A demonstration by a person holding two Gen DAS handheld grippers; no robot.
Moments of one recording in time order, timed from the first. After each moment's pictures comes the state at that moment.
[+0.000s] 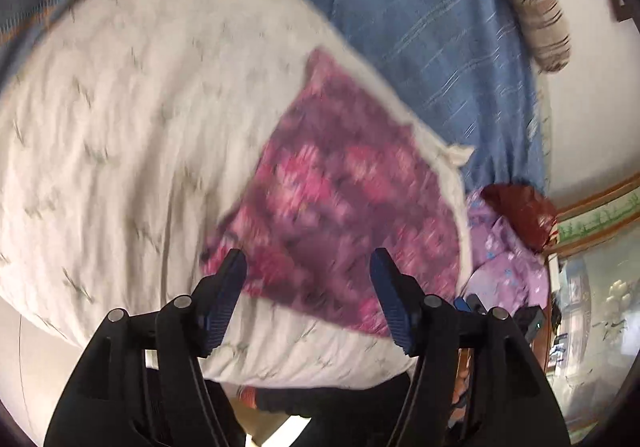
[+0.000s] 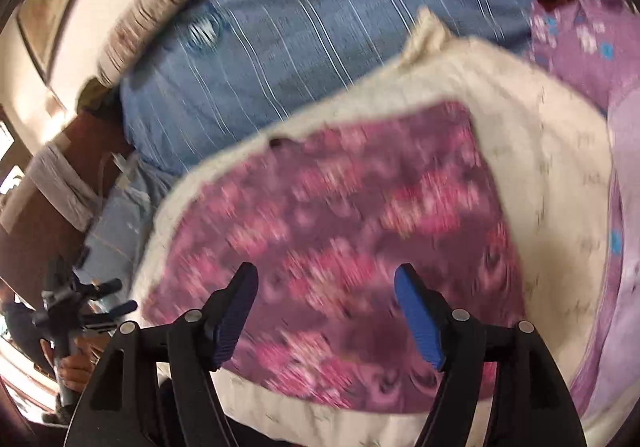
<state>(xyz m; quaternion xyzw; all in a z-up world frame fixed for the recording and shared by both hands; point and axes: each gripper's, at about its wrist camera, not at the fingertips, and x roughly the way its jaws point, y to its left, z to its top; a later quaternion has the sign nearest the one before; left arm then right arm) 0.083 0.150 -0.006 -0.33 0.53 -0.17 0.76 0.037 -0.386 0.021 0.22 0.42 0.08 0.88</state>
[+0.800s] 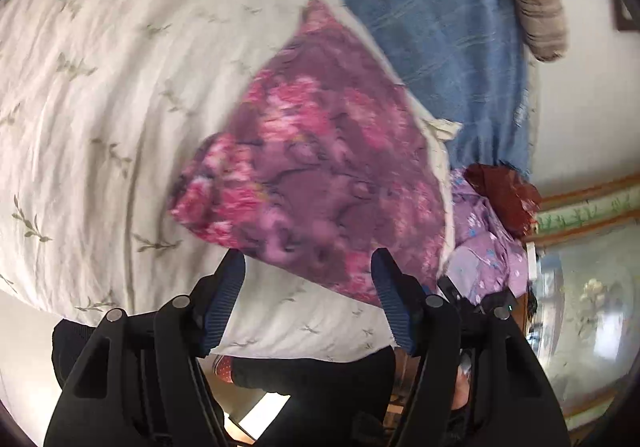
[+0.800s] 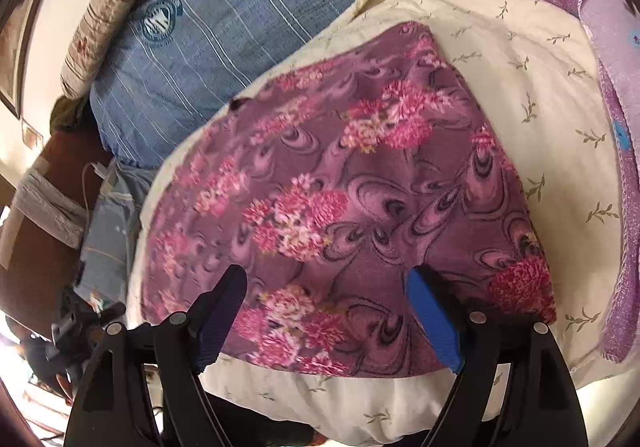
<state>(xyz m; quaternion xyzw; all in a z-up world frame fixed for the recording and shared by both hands) 0.066 0.134 -0.013 -0.36 0.53 -0.22 0.73 0.027 -0.393 -0.005 0.29 0.45 0.06 0.84</state>
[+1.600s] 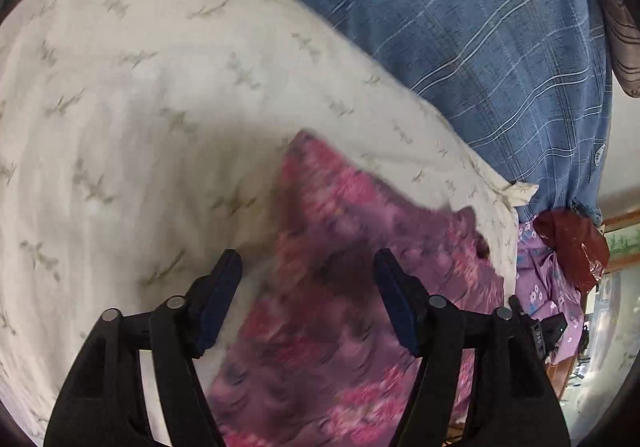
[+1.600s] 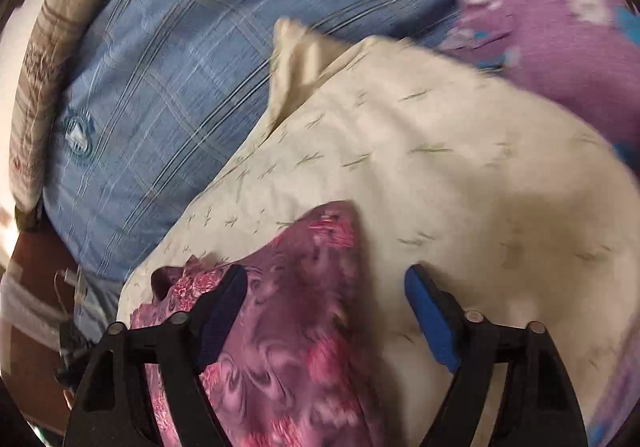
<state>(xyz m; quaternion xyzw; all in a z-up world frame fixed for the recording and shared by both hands) 0.289 0.091 -0.018 -0.27 0.58 -0.14 0.75 0.196 -0.508 -0.016 0.32 0.42 -0.01 0.85</state>
